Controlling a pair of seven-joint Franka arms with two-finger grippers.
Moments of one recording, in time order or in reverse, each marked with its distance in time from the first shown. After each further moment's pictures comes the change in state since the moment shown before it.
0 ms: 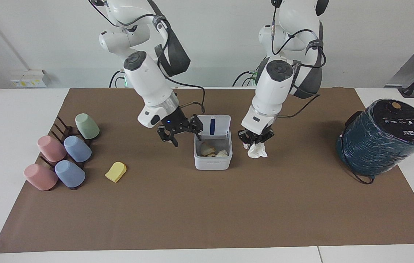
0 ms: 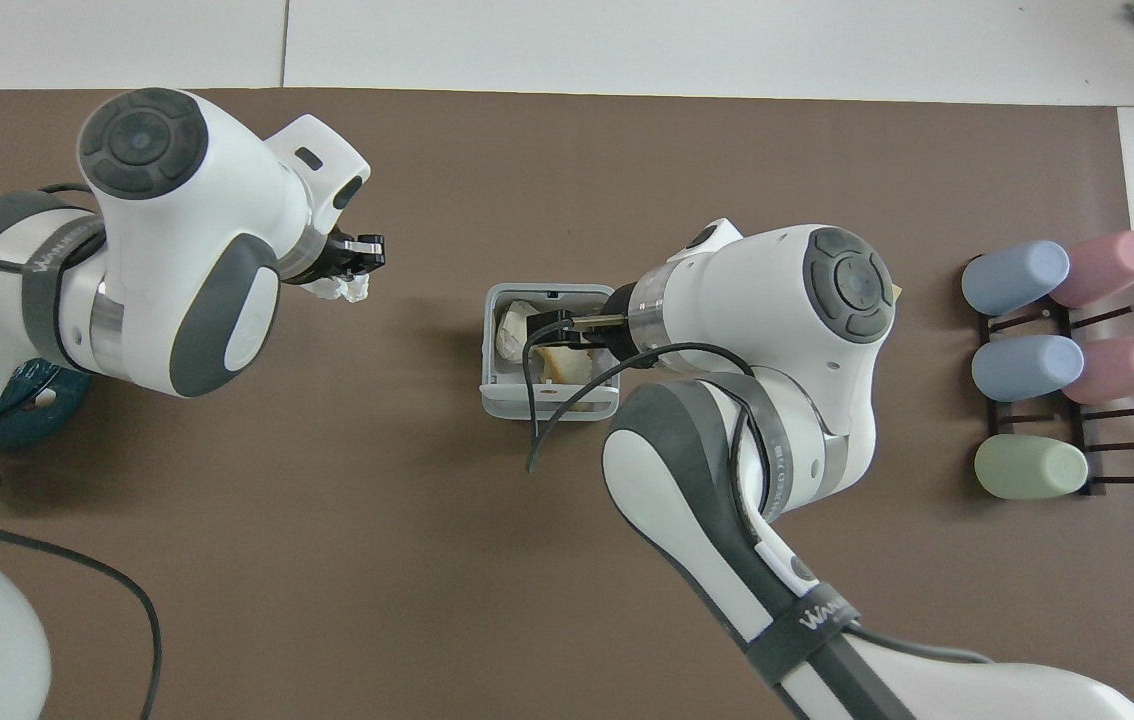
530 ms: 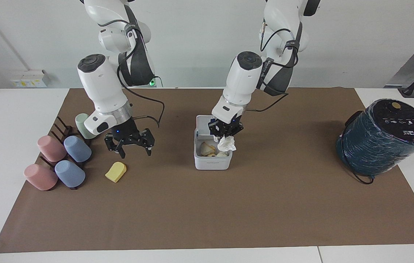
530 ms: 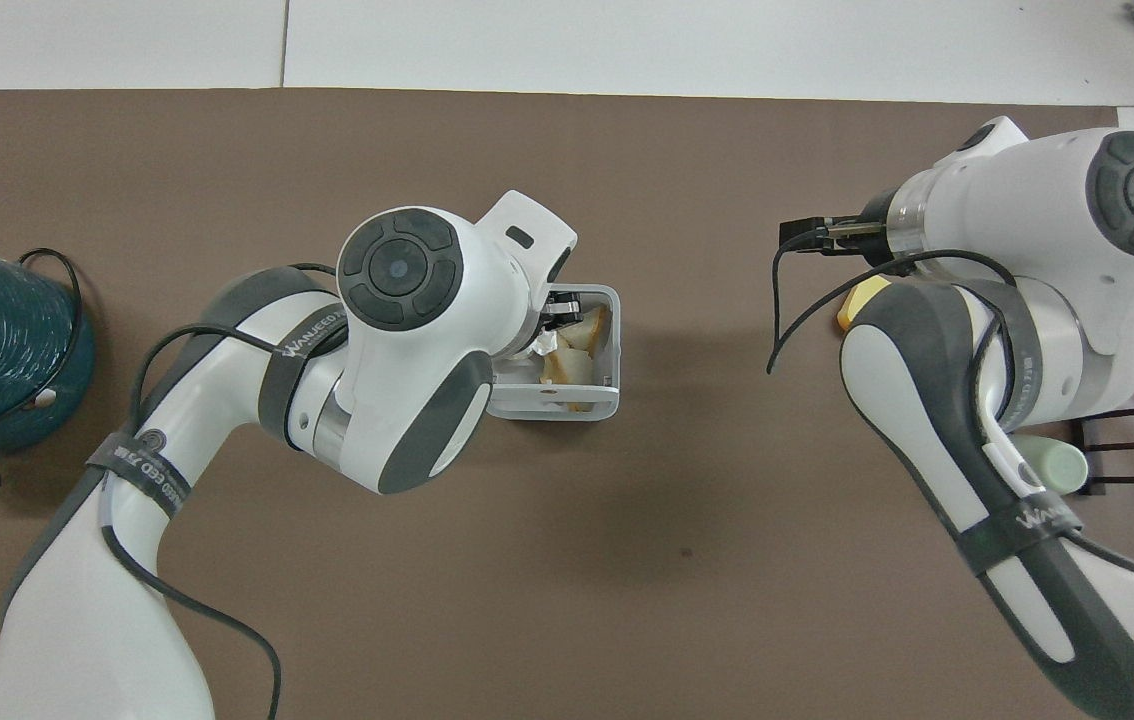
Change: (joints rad) left arm -0.124 0.009 -0.002 -0.041 -0.058 0.129 -0.116; right arm -0.173 0.002 -0.002 -0.015 -0.314 -0.052 -0.060
